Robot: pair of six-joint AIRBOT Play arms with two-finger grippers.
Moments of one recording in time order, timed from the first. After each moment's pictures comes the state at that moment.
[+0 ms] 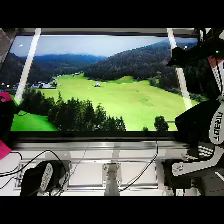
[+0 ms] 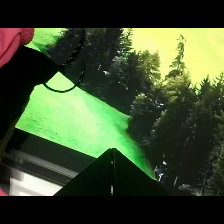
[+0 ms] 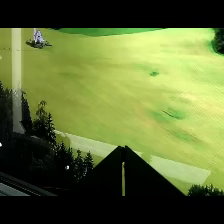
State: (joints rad) left arm 0.30 -0.59 1.00 1.65 -1.28 -1.56; right arm -0.12 -1.61 1.95 -1.11 1.59 1.50
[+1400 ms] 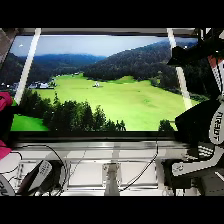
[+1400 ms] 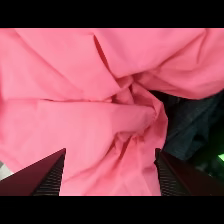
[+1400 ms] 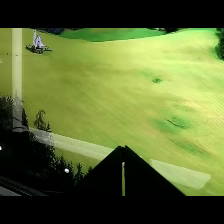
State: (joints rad) left arm 0.78 -0.95 0.82 2.14 -0.80 -1.63; right arm -0.12 -1.61 1.95 -1.11 1.58 1.50
